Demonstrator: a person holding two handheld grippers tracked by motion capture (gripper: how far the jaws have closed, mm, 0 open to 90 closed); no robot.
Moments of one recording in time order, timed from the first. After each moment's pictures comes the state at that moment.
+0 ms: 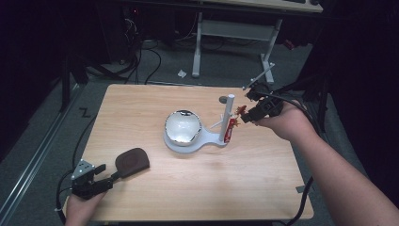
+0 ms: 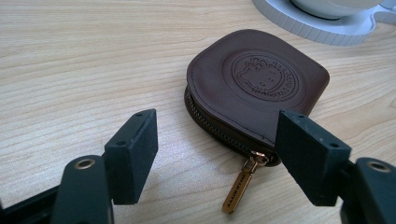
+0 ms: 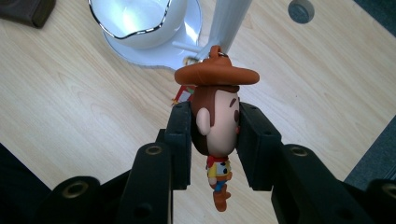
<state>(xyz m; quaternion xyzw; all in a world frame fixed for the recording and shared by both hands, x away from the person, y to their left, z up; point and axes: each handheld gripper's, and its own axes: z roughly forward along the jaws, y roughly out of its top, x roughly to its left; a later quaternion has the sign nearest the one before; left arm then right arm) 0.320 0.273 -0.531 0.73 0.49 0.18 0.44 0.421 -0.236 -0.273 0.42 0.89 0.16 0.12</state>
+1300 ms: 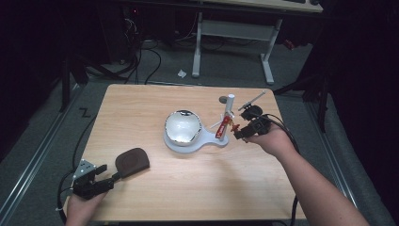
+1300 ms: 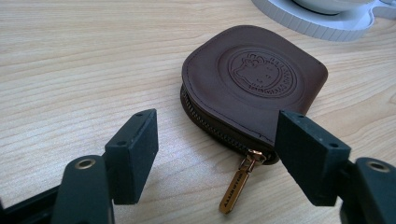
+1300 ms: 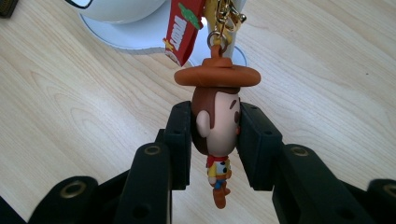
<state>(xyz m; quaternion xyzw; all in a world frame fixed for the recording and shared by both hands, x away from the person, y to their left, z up) 0.320 0.271 -0.533 0.73 0.49 0.18 0.44 0.440 -0.248 -0.378 0.46 0.87 0.19 0.06</state>
